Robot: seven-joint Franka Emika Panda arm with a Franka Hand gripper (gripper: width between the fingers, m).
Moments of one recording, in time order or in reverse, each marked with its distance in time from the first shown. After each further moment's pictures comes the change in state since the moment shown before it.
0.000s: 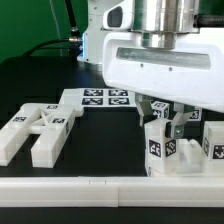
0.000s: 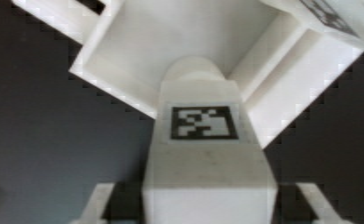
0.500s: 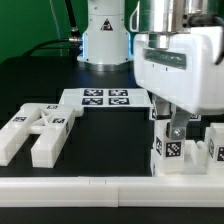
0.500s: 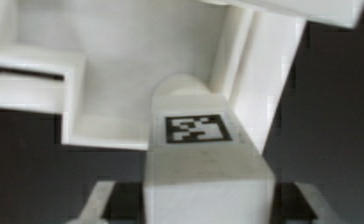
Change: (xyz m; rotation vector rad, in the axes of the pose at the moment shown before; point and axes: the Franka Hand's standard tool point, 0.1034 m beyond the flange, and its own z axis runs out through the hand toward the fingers) arm -0.009 -0.005 0.000 0.008 -0.011 0.544
